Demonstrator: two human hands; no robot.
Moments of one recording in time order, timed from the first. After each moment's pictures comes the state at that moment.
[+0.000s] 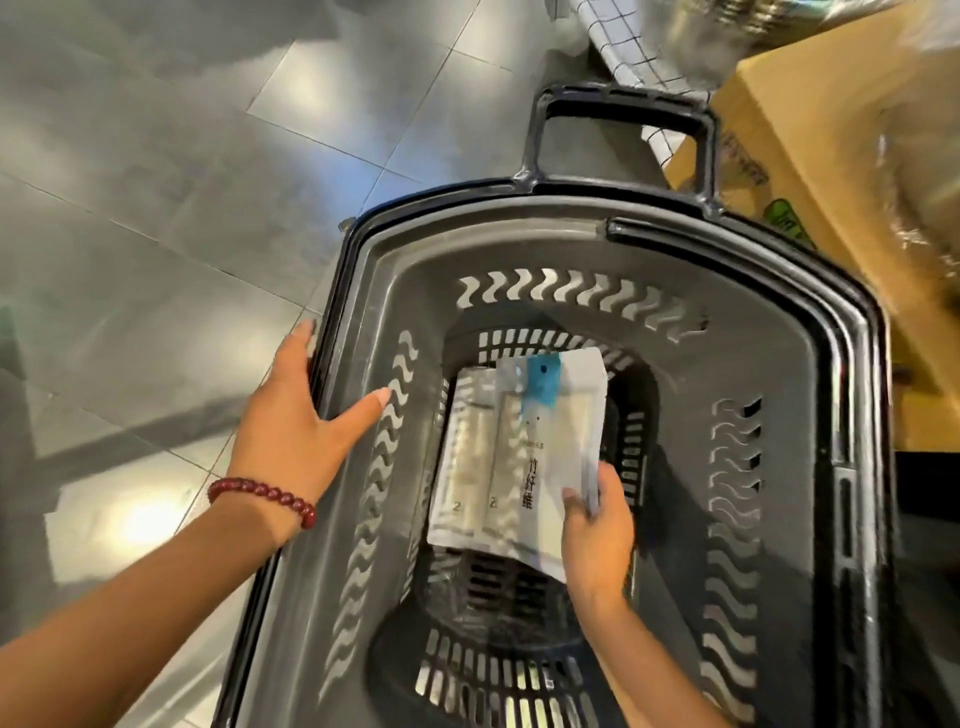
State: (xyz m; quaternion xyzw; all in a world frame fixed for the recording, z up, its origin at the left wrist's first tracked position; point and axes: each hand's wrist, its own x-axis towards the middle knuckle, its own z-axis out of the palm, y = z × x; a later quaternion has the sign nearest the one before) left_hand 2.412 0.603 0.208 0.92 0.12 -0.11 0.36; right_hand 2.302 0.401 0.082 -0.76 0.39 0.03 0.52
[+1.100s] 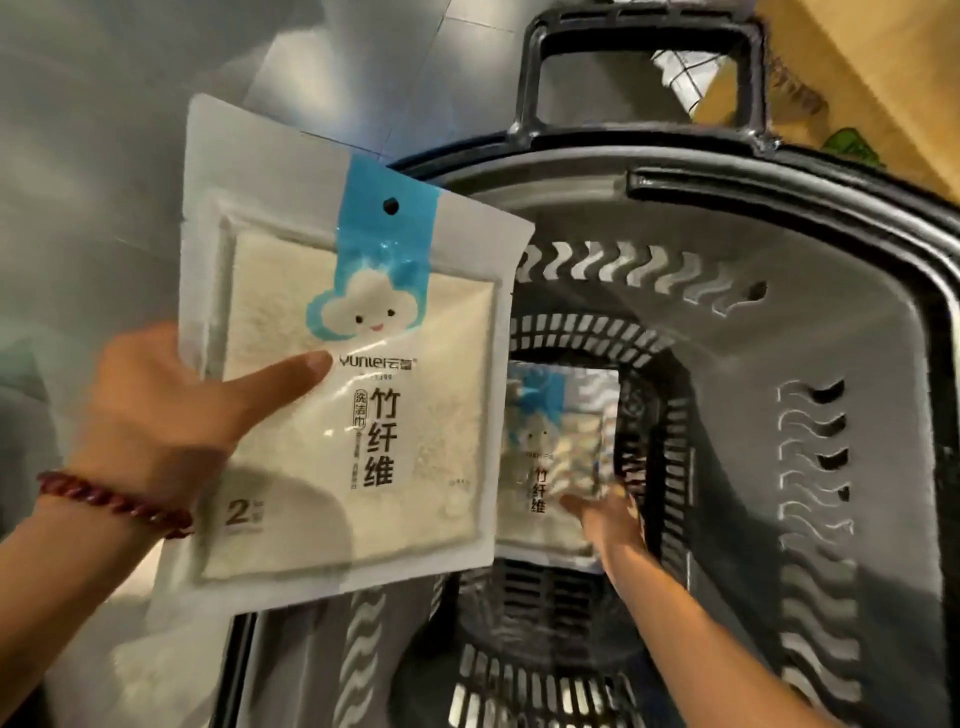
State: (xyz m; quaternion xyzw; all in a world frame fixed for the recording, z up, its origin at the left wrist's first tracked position) left_hand 2.446 0.635 0.222 0.86 0.17 -0.14 0.47; right_hand 2.323 0.389 -0.021 -0.66 0.49 0.29 0.49
